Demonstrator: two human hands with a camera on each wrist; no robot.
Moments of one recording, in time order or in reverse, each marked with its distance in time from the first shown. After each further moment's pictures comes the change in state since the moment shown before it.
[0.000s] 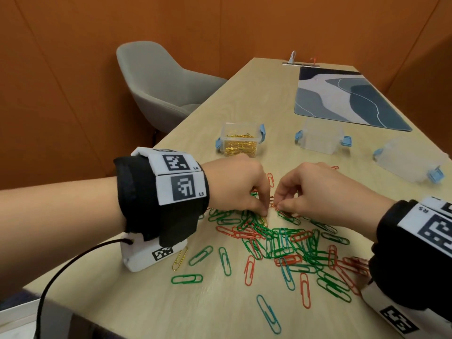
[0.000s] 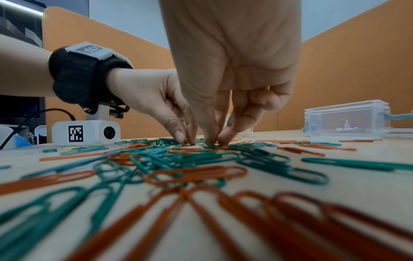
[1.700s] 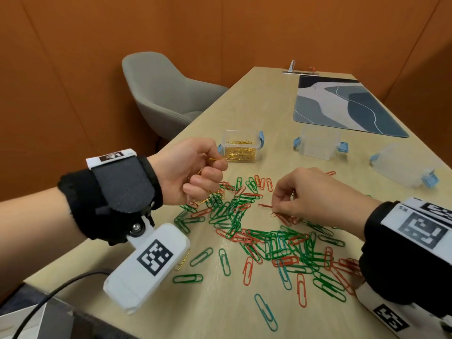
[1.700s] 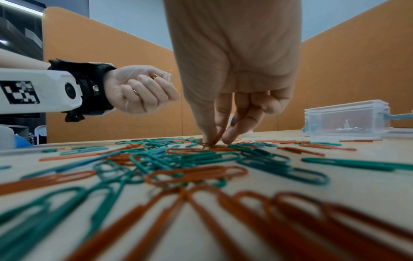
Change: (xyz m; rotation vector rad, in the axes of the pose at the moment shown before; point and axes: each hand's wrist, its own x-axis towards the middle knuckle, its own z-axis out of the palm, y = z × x) left_hand -0.039 -0.027 -0.023 -1.626 0.010 -0.574; right_hand 0.003 0.002 0.002 0.022 -0.025 -0.014
